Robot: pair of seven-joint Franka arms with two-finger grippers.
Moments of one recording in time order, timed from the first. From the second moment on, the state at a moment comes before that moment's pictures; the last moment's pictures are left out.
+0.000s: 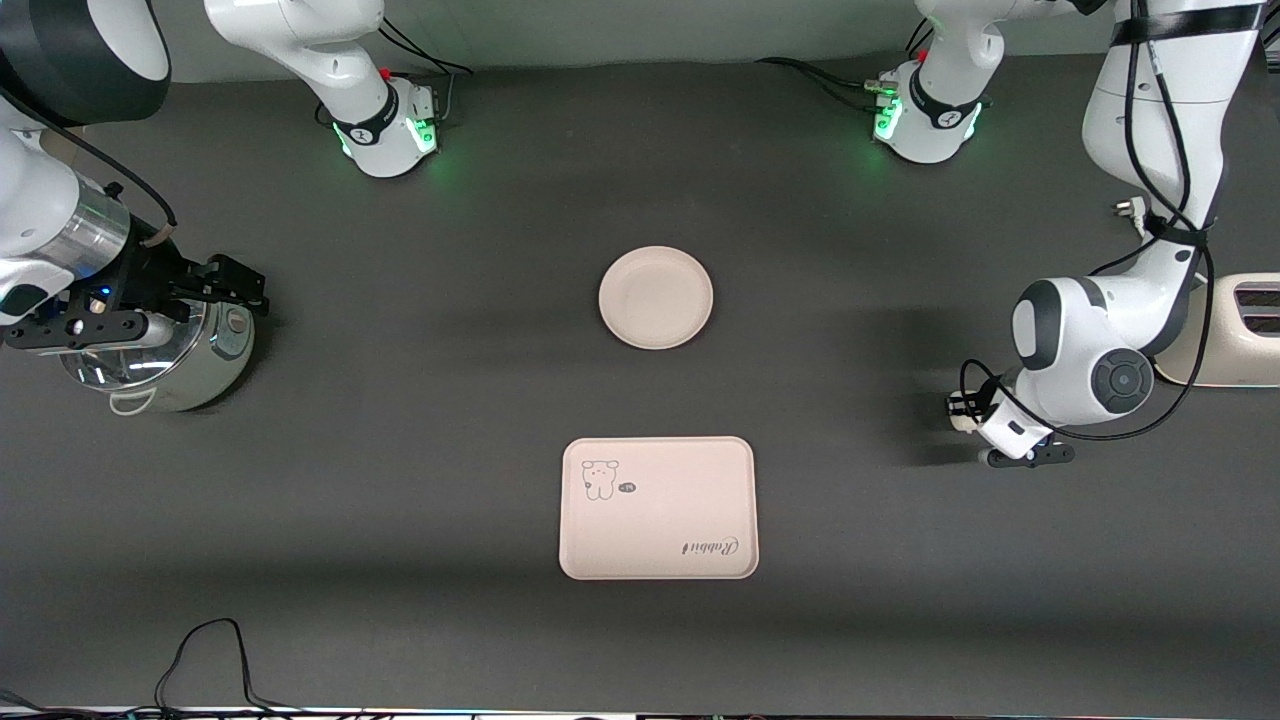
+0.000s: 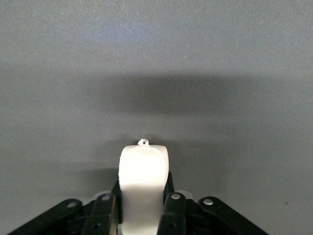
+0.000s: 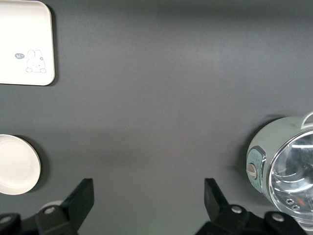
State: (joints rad) left arm 0.01 0.51 -0.02 -1.99 -0.07 2.33 -0.04; right arm 0.07 0.00 0.02 -1.69 0.02 1.64 0.06
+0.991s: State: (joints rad) left arm 0.07 -0.06 0.00 -1.89 -0.06 1.71 -0.04; right arm 0.12 0.03 0.12 -1.79 0.02 1.80 0.11
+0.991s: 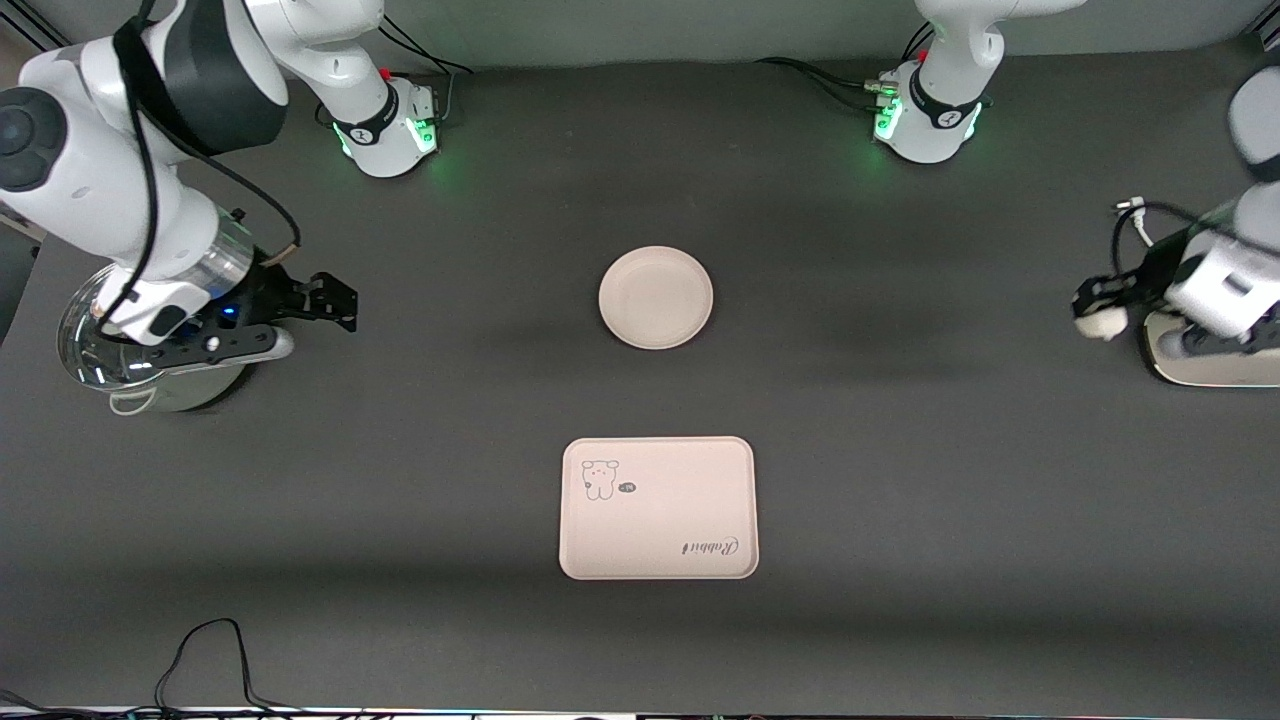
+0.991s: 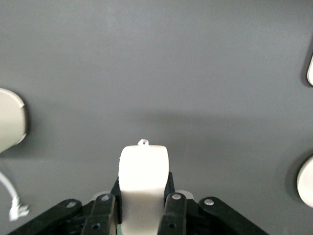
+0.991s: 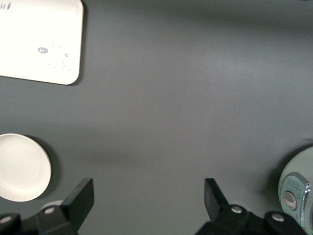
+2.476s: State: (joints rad) left arm -0.44 0.40 -0.43 -1.88 -0.02 2.20 -1.19; right arm 0.13 0.05 0.15 -1.82 0.04 1.80 0.12
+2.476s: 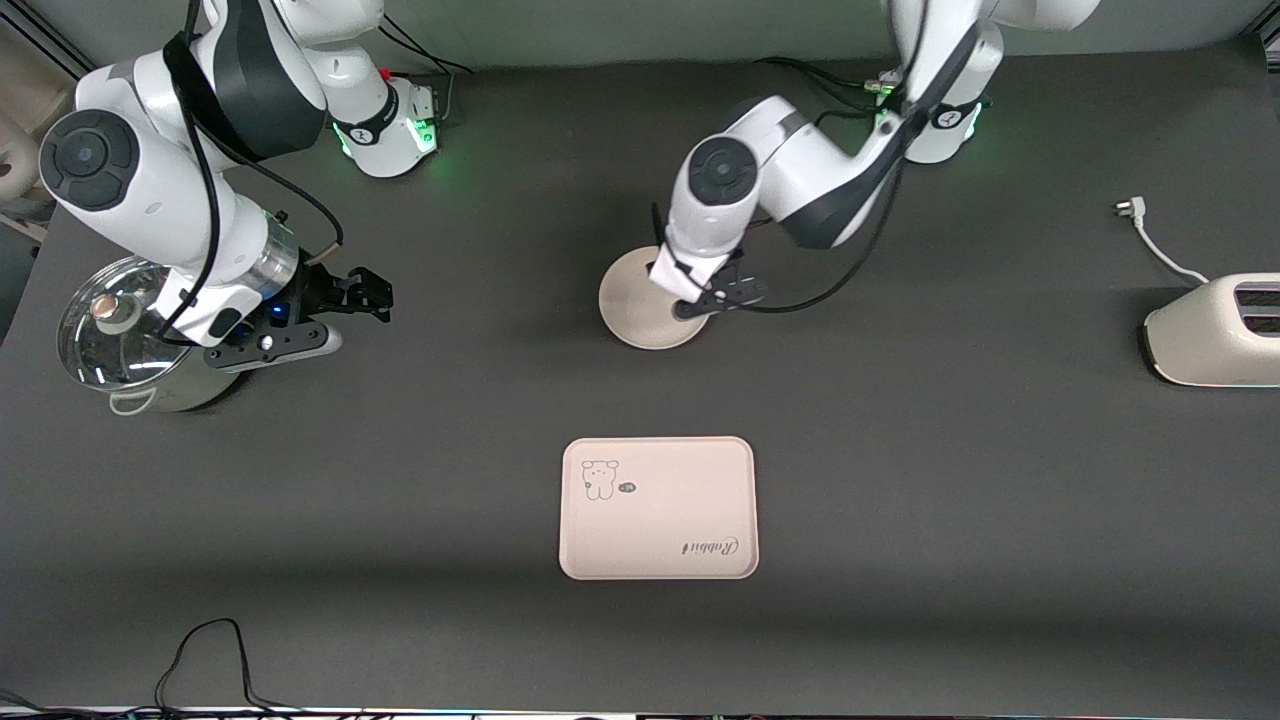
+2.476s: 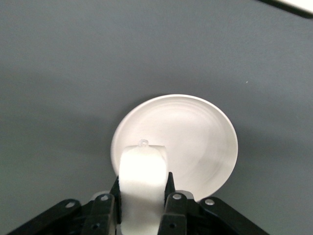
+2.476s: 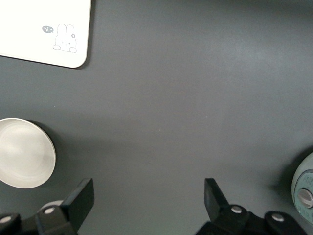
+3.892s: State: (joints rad) left arm -0.41 0.45 -0.41 -1.82 0.10 2.13 -1.34; right arm 0.14 0.14 0.16 -1.94 0.17 2.02 0.12
